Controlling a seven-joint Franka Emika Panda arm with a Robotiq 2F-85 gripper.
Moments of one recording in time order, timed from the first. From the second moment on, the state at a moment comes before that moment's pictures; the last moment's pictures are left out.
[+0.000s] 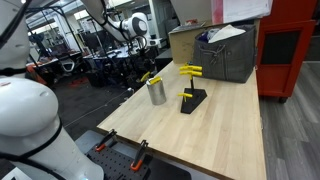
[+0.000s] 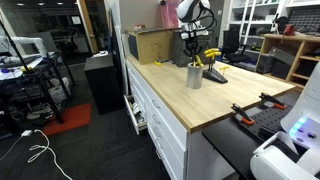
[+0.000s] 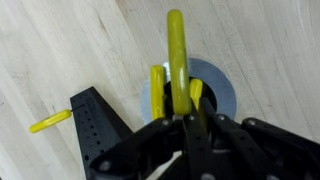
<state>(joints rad) 0.12 0.41 -0.02 -1.87 -0.07 2.08 0.62</state>
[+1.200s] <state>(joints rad) 0.11 0.39 -0.02 -1.86 -0.05 2.04 0.61</state>
